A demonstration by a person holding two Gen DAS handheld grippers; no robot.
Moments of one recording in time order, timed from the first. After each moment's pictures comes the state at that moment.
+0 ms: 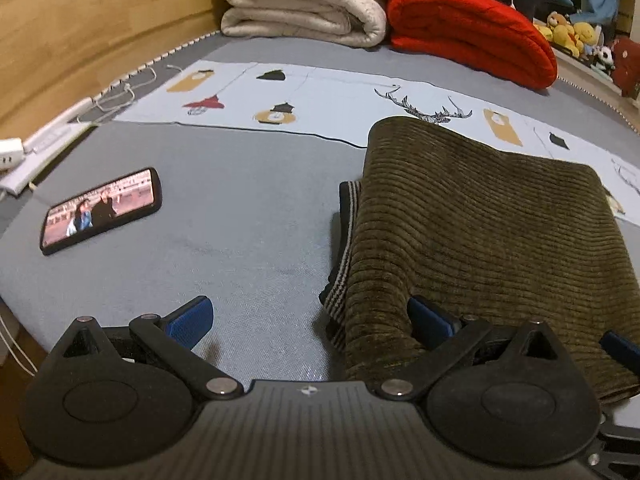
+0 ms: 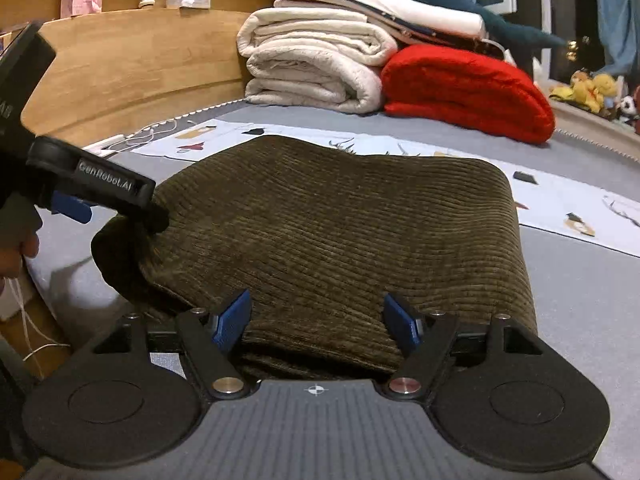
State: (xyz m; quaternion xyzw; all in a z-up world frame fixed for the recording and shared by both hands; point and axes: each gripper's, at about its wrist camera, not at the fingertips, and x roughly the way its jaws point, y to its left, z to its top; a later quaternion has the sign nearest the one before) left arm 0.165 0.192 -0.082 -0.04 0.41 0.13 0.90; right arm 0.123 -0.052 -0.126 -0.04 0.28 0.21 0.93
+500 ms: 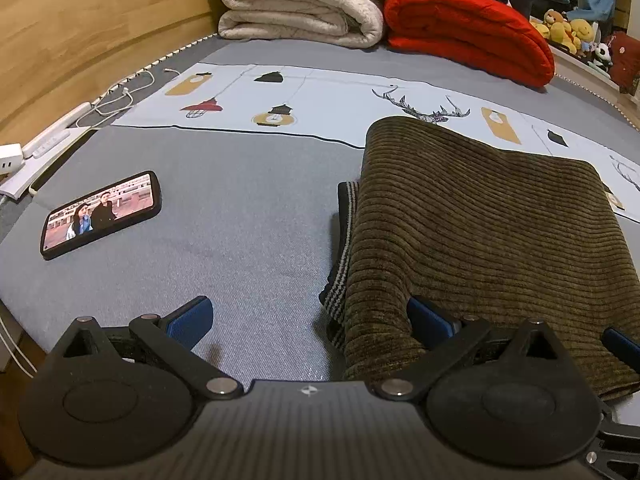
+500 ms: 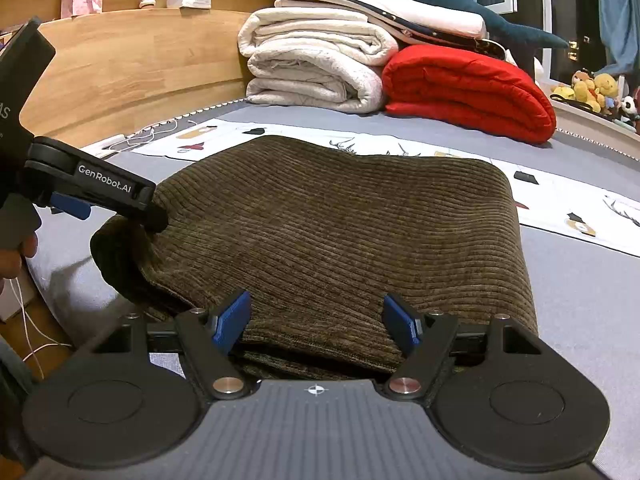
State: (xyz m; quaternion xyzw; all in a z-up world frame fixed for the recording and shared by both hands) left arm 0.164 0.192 -0.079 -0.04 0.41 0.13 0.90; right arm 0.135 -0.047 -0.123 -0.04 0.28 0.21 0.94
